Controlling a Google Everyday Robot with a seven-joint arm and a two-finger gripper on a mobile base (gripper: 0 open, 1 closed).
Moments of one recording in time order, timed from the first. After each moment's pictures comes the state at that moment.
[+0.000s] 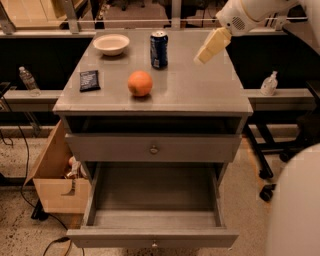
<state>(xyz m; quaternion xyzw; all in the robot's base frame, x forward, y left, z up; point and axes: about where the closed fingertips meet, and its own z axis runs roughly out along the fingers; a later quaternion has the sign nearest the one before) 0.731 -0.148 0.984 -0.52 0.76 0.05 0.38</state>
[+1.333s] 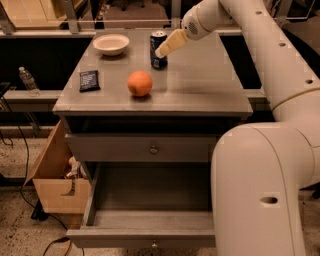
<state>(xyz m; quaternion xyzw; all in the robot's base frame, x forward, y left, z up) 0.831 -0.056 0.950 -0.44 0.77 0.12 0.43</state>
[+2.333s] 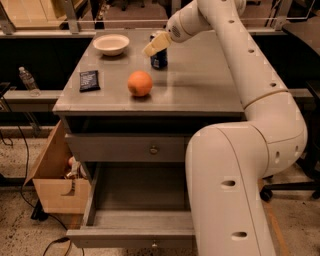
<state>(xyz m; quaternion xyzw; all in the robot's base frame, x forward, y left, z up) 0.867 -0.014 0.929 -0.42 0.78 0.14 0.44</state>
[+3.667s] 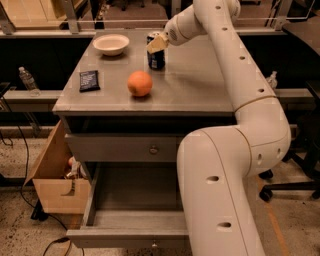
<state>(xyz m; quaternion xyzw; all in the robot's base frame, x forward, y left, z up) 0.885 -0.009 0.911 -0.41 0.79 0.15 0.44</state>
